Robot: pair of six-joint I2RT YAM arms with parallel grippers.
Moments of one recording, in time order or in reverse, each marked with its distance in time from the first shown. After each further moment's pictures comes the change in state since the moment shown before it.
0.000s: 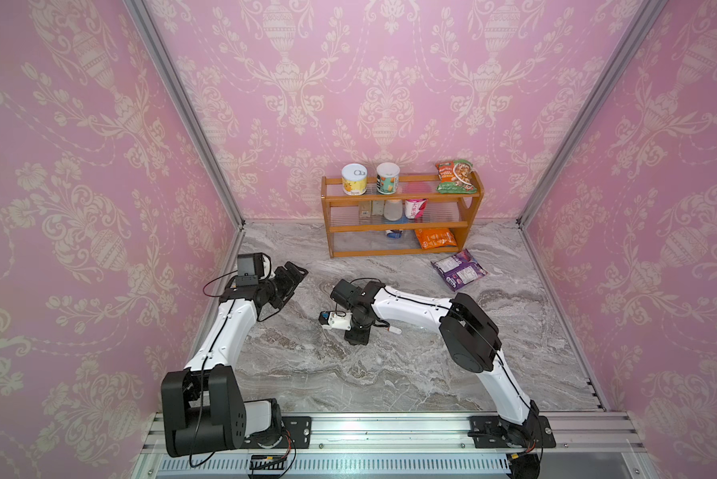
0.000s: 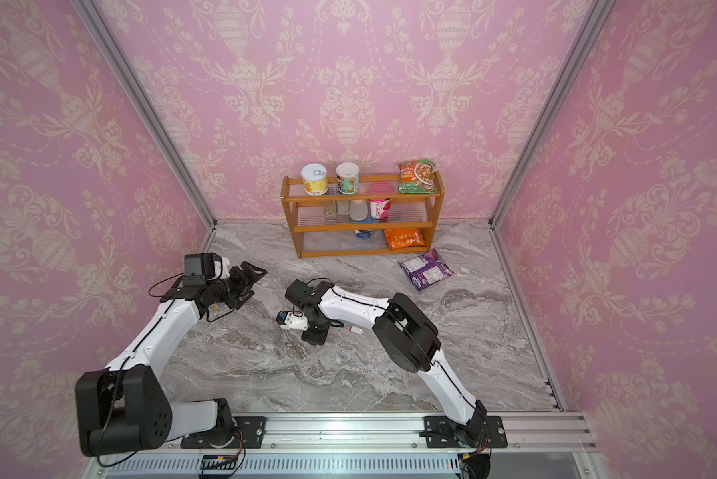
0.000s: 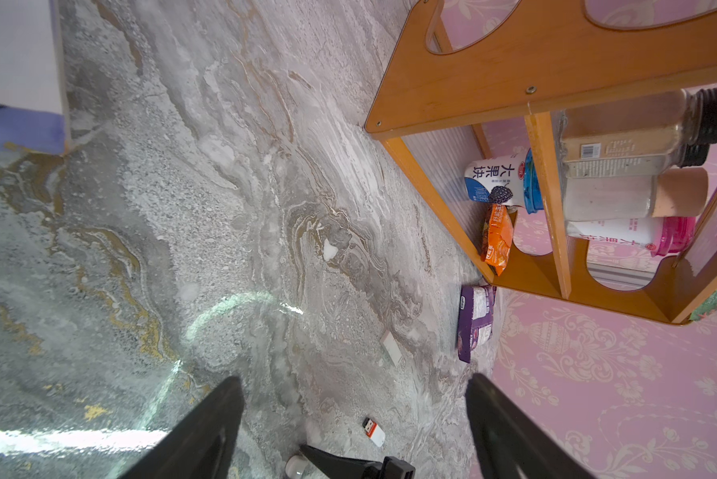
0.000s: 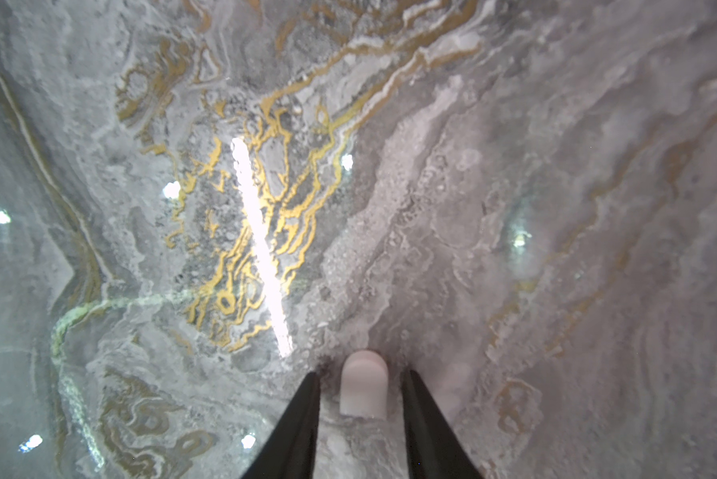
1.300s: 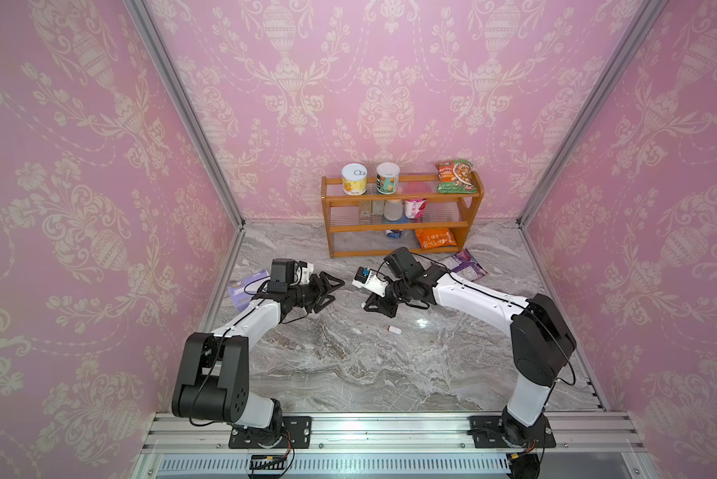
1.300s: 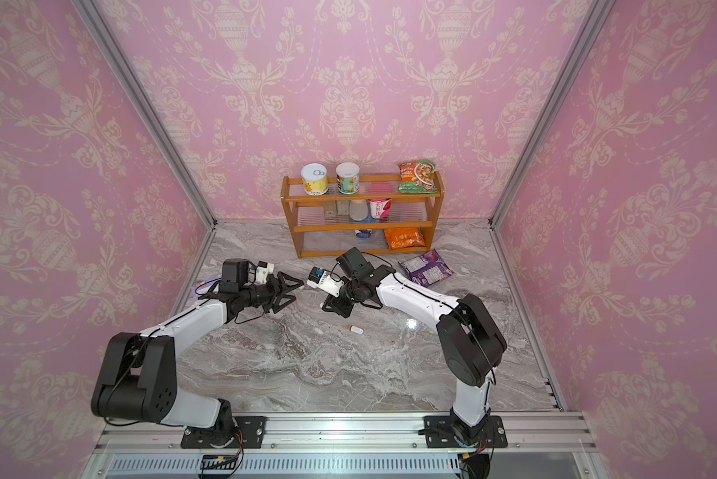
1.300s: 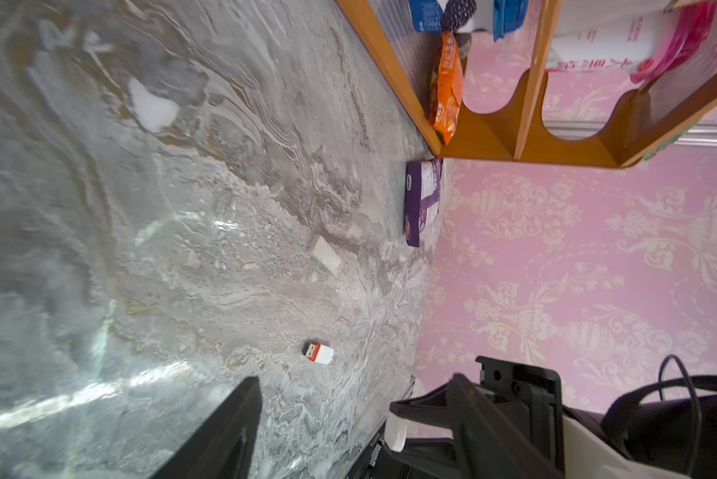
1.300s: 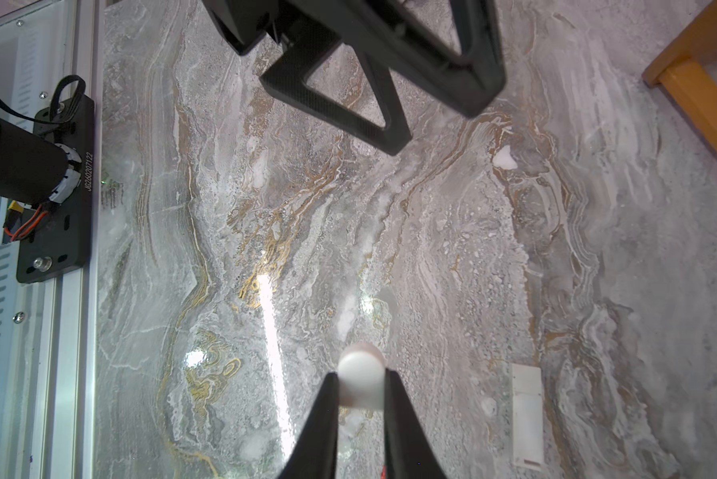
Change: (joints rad) left arm -0.238 0.178 -0.116 0.367 0.329 -0.117; right arm -0.259 -0.434 -0.420 0.412 -0.345 0.052
